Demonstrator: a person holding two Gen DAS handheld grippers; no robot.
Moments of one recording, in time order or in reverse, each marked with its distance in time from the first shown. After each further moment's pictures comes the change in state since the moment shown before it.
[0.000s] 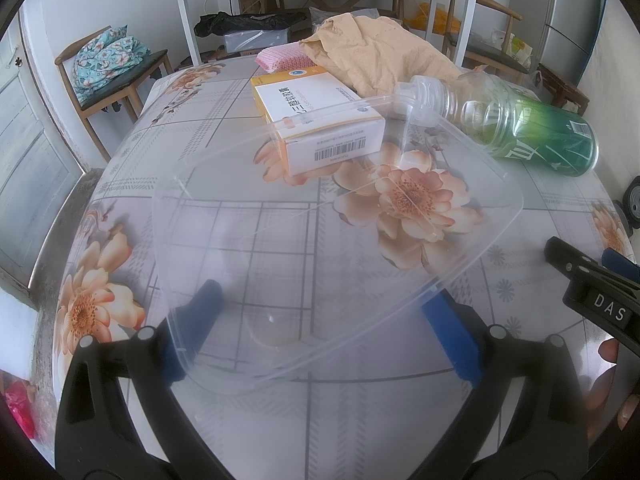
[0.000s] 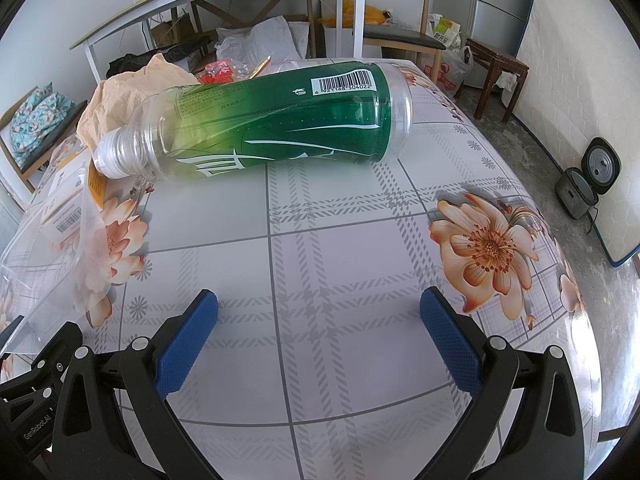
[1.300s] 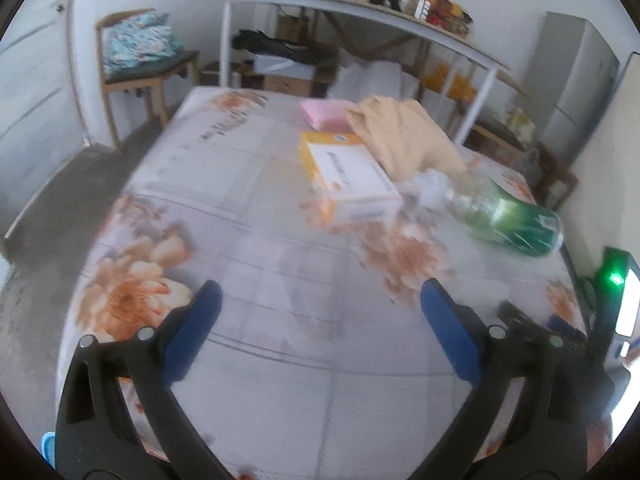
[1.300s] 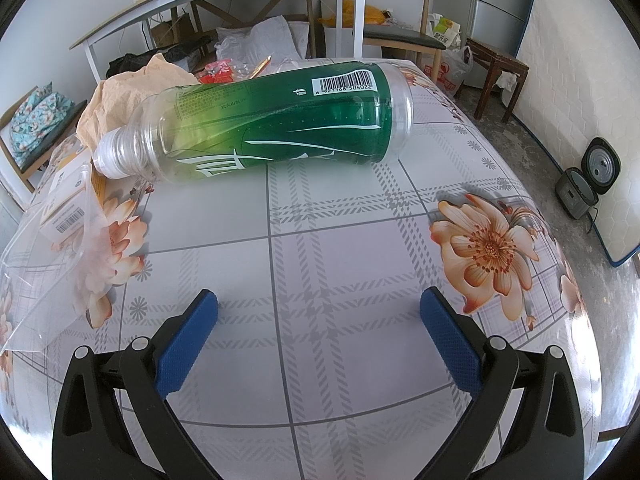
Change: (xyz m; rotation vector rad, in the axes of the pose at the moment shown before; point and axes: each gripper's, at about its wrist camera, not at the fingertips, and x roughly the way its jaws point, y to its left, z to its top) left arm -0.056 0.043 0.006 -0.224 -0.147 -0.067; right arm 0.001 0.000 0.000 0.000 0.000 0.000
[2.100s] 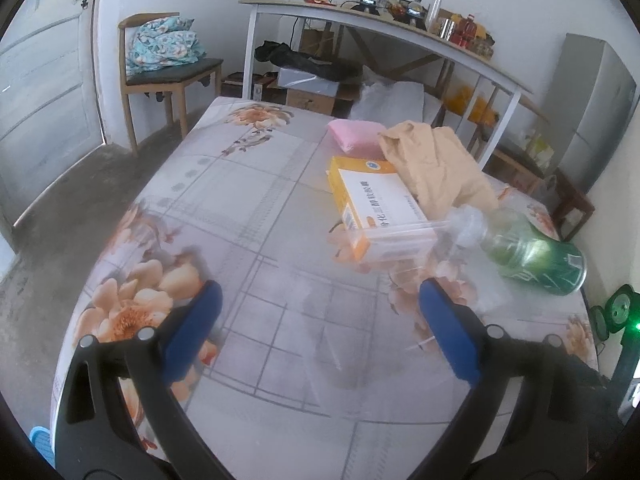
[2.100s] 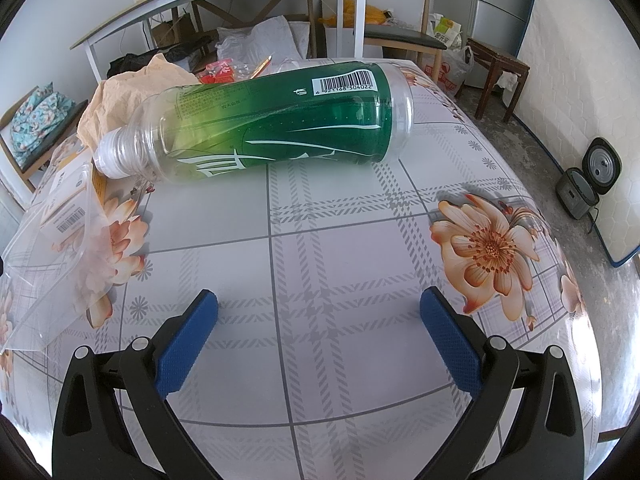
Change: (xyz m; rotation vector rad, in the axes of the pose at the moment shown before) left arm 0.021 0.014 0.016 -0.059 -0.044 0.039; right arm 0.000 0.000 0.000 0.000 0.000 0.000
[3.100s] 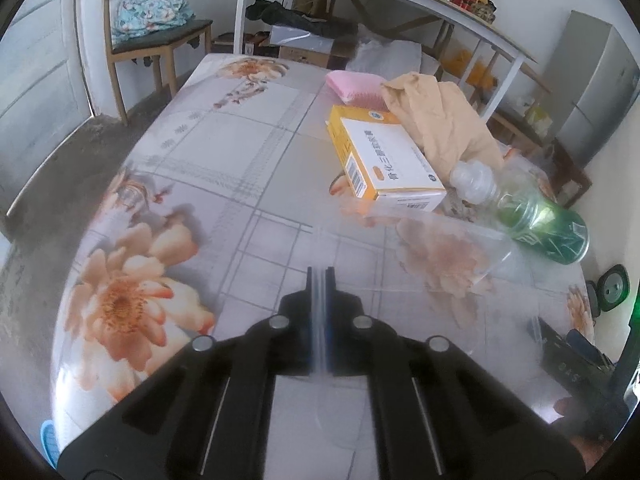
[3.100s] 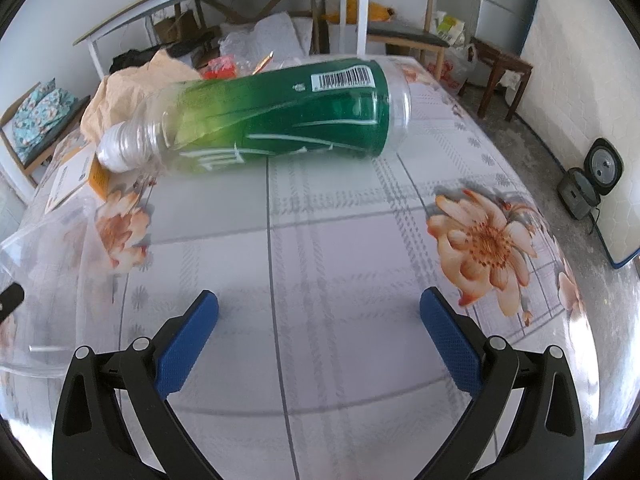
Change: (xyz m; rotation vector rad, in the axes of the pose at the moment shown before) left arm 0.015 0.008 -0.005 0.014 0.161 -0.027; right arm -0.004 -0.001 -0.005 -0.017 0.035 0.017
